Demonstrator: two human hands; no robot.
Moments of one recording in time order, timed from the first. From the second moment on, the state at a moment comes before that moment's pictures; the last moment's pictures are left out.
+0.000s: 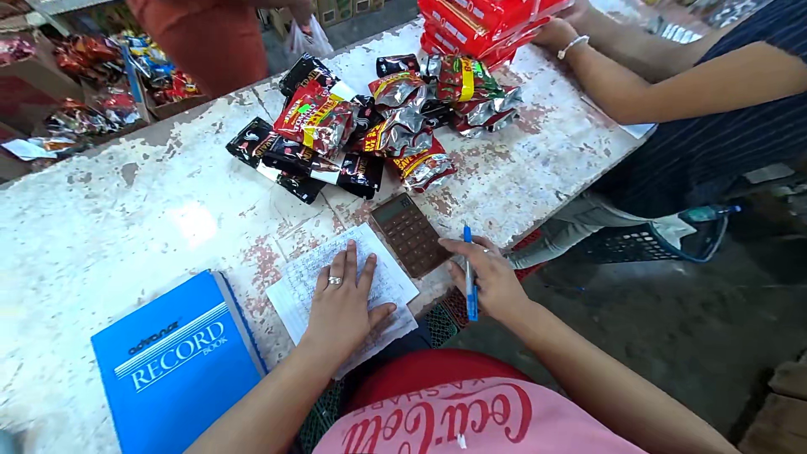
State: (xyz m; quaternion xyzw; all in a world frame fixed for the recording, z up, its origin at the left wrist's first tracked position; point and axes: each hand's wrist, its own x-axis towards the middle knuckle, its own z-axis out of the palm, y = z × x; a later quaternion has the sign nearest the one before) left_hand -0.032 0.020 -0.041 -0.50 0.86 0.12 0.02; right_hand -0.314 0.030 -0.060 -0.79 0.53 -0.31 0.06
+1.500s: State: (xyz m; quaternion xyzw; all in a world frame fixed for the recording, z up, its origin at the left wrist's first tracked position) left_hand -0.036 0.022 -0.039 -0.47 0.87 0.12 0.02; right_hand -0.319 0.026 -0.059 -0.80 0.52 -0.29 0.08
